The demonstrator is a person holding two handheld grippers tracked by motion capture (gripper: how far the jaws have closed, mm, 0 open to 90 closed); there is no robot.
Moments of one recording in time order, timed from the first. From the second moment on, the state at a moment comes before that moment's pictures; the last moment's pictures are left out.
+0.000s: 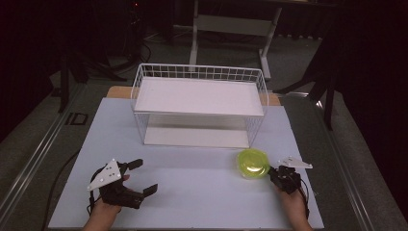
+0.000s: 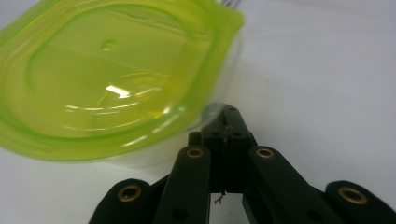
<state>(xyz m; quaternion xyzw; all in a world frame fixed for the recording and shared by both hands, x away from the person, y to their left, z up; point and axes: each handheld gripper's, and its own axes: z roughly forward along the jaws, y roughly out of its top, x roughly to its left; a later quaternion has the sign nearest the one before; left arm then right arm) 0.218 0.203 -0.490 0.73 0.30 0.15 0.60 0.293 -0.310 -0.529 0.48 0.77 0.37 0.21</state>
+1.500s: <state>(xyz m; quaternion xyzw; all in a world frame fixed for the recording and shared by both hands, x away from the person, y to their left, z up) 0.218 0.201 -0.491 0.73 0.30 0.14 0.60 0.317 -0.207 -0.530 0.39 0.82 0.38 0.14</state>
